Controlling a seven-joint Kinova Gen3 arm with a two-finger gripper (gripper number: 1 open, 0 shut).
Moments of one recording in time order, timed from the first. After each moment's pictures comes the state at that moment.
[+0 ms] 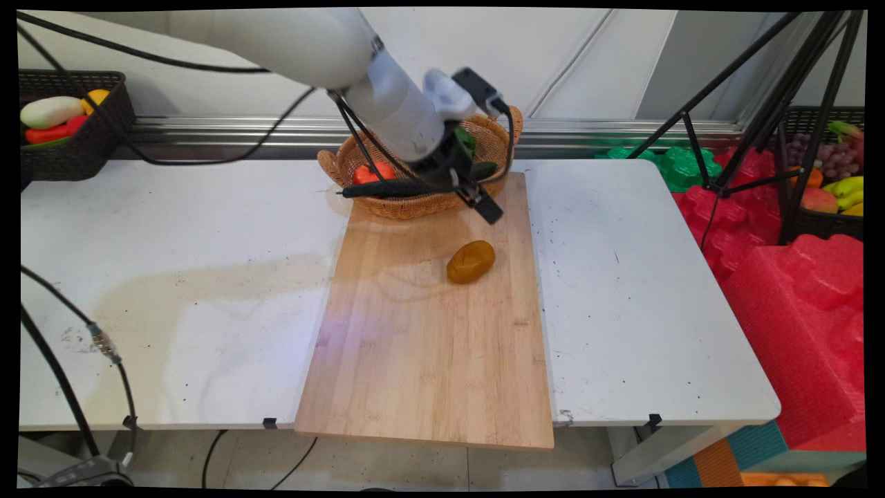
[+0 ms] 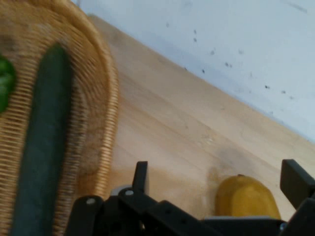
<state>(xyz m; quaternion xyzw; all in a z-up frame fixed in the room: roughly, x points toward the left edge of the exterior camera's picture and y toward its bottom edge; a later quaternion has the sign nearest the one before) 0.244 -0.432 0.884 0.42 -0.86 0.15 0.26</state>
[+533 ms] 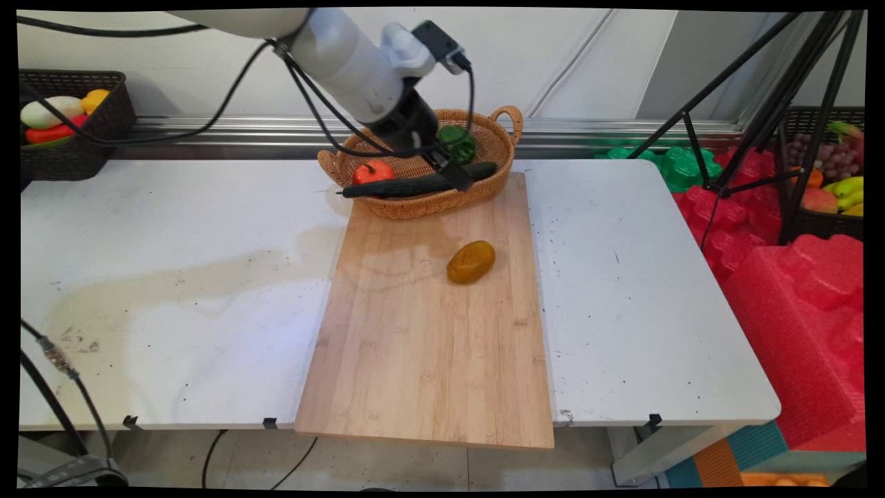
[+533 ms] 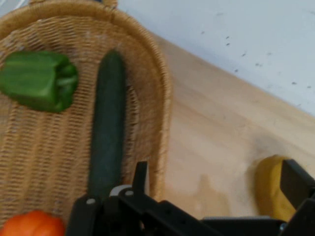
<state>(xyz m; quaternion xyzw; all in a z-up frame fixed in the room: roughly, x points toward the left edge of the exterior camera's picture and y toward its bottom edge) 0.295 -0.422 0.928 0.41 -0.86 0.18 0.26</state>
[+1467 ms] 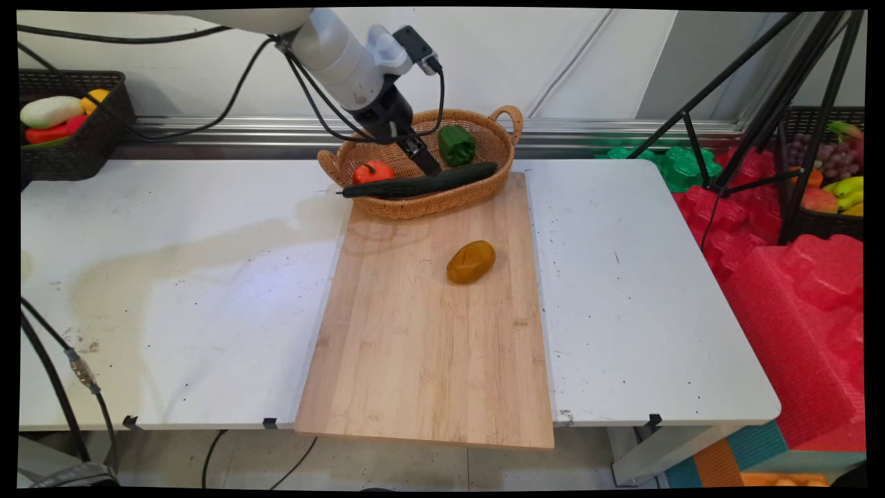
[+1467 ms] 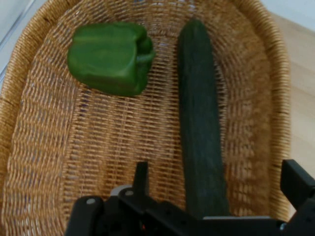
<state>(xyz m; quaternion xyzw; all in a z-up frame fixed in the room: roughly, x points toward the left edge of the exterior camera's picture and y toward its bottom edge) 0.349 -0.491 0.893 0.40 -0.87 0.19 0.22</state>
